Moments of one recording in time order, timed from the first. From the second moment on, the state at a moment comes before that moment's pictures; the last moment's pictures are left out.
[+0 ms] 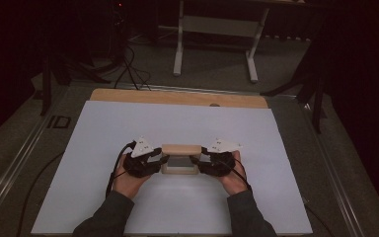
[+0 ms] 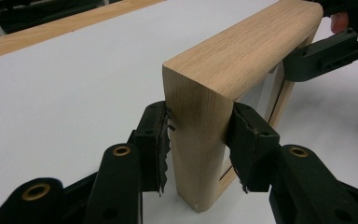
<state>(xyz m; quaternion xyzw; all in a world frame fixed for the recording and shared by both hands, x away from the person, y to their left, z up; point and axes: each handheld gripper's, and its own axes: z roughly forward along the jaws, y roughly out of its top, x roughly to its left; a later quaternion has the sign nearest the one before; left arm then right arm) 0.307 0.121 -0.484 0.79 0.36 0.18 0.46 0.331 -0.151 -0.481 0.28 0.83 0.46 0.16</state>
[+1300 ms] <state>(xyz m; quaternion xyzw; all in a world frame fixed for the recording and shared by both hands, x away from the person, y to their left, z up) 0.335 0.140 -0.485 0.78 0.37 0.17 0.47 0.353 -0.130 -0.475 0.24 0.84 0.44 0.21</state>
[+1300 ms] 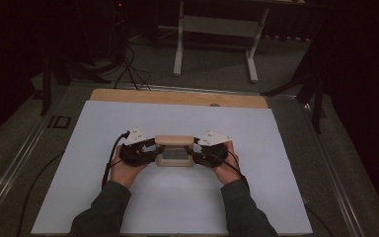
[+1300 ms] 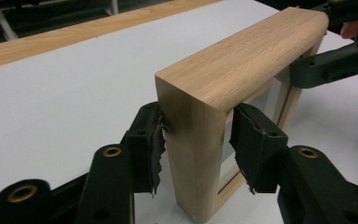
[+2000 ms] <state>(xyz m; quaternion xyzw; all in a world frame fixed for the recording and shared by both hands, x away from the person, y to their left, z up) 0.355 0.143 -0.484 0.77 0.40 0.17 0.47 0.373 -0.121 -0.477 0.28 0.83 0.44 0.20</state>
